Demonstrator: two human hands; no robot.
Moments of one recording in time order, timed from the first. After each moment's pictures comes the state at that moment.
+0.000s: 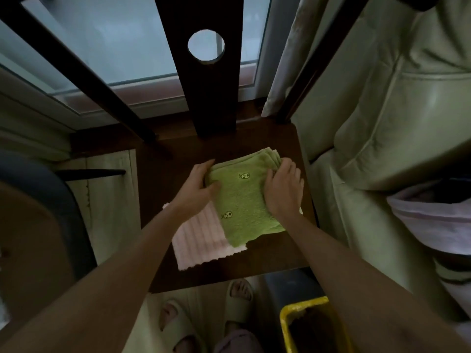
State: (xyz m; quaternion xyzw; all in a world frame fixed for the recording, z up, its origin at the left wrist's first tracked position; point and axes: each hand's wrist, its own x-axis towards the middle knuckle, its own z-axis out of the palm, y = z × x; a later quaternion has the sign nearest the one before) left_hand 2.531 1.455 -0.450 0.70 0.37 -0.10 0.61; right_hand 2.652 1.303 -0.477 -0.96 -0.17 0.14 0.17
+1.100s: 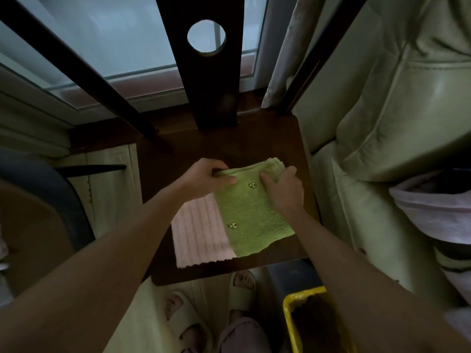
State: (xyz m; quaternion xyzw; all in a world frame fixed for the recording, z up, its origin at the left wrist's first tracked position) left_hand 2.553 1.473 -0.442 0.78 0.25 -0.22 0.52; right_hand 2.646 1.293 -0.474 -0.94 -0.07 0.29 0.19
